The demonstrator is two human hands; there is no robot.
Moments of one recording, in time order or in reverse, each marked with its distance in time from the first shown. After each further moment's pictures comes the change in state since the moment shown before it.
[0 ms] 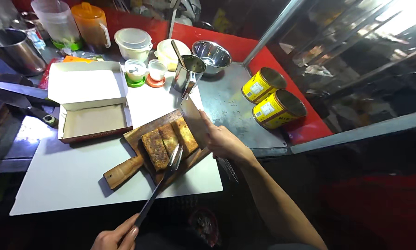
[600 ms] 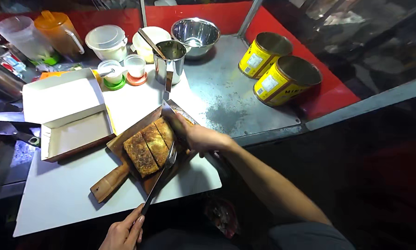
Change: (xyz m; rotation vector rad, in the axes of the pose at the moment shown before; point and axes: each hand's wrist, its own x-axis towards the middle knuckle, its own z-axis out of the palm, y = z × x) left_hand 0.053 0.017 0.035 0.229 0.033 -0.083; right_hand 0.034 0.041 0.010 0.043 -0.272 -0.106
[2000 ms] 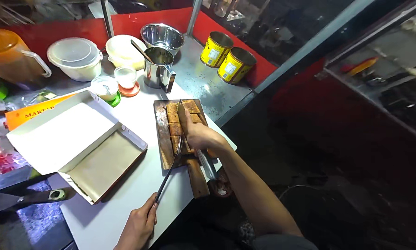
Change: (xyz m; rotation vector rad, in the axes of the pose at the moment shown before) left_hand 0.072 -0.124 -0.183 0.125 -0.315 0.383; right_hand 0.036 -0.175 0.049 0.333 0.300 0.664
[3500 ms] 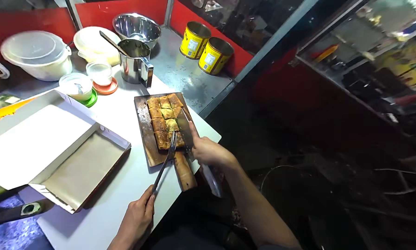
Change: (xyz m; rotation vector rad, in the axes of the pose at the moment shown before) left_hand 0.024 0.009 0.015 0.054 -0.072 0.017; right_hand -0.040 0.068 0.035 0.087 -0.022 0.043
